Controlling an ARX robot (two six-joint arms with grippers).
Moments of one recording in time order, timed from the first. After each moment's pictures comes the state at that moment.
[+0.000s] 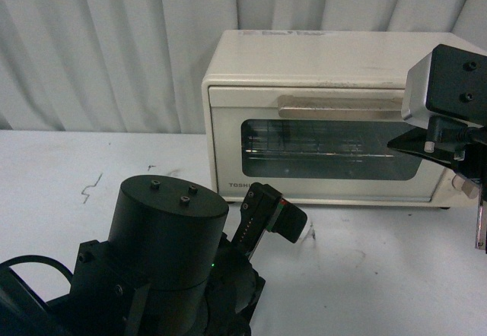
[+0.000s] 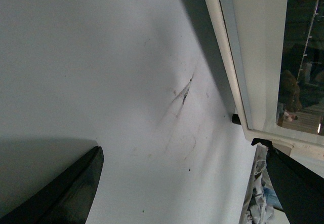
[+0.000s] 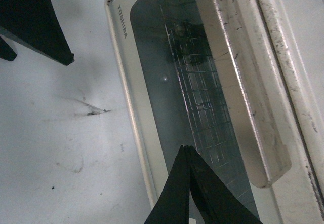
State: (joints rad) left arm -0.59 2.19 0.71 0.96 0.03 -1.40; right arm 0.08 1.69 0.82 0.24 -0.54 -1.22
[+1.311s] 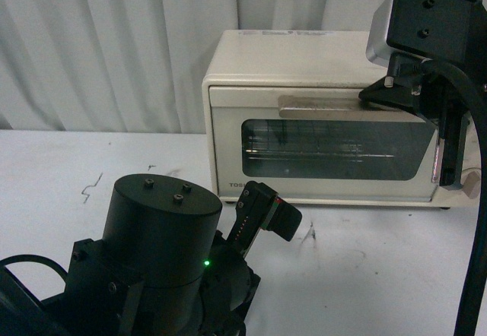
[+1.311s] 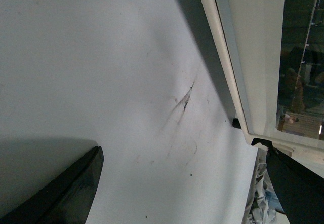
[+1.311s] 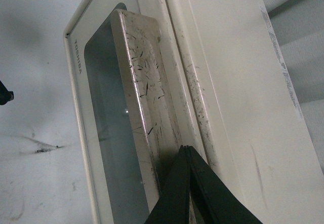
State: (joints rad) left arm -0.58 2.19 0.70 0.97 0.03 -1.38; right arm 0.12 1.77 0.99 0.23 -0.54 -1.21
